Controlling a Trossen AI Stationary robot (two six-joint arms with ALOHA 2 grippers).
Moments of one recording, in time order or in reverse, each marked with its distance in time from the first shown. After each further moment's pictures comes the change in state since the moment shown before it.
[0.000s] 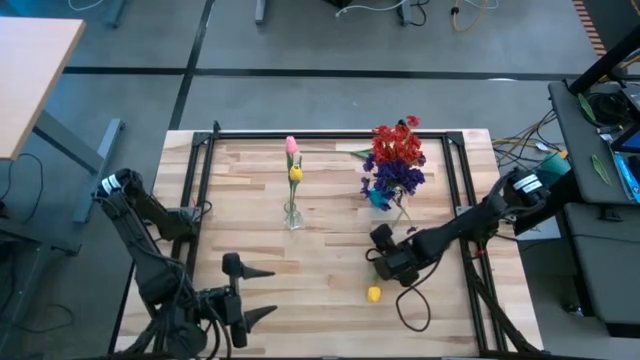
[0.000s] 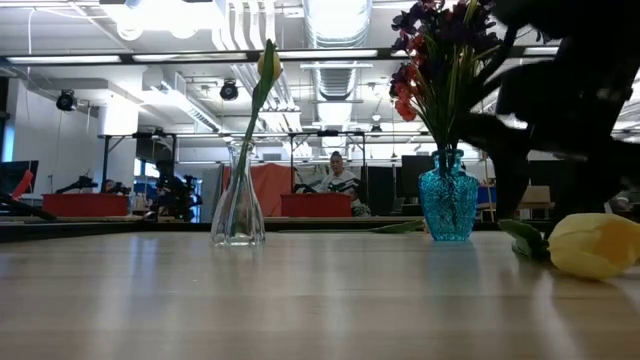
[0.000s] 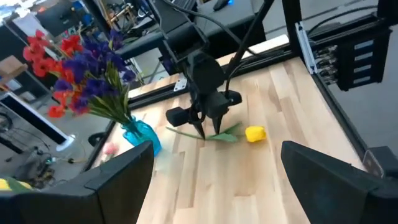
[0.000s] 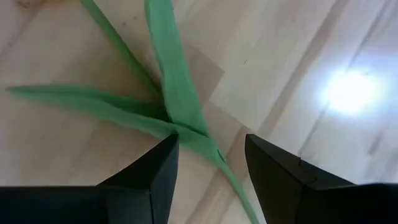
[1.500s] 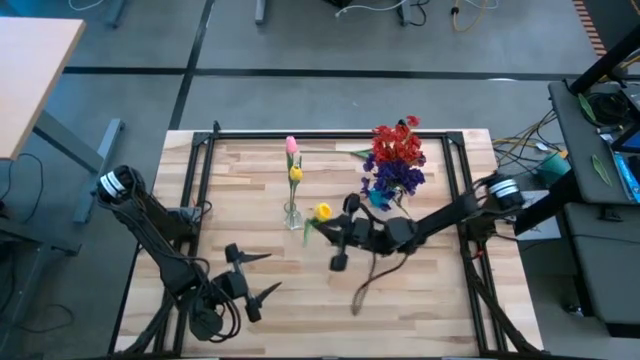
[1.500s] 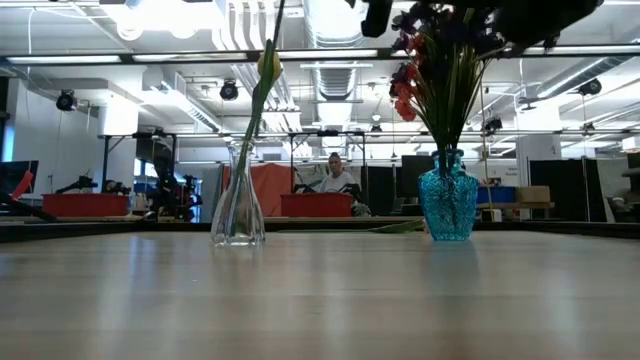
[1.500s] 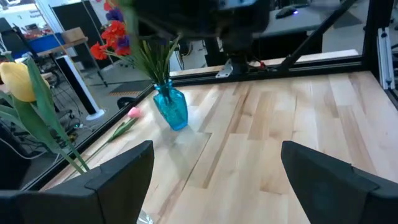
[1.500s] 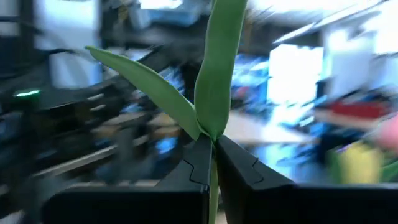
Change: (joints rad) left arm 0.027 -0.034 -0.471 0.449 -0.213 -0.216; right arm -0.153 0.173 0.095 1.743 0.182 0.027
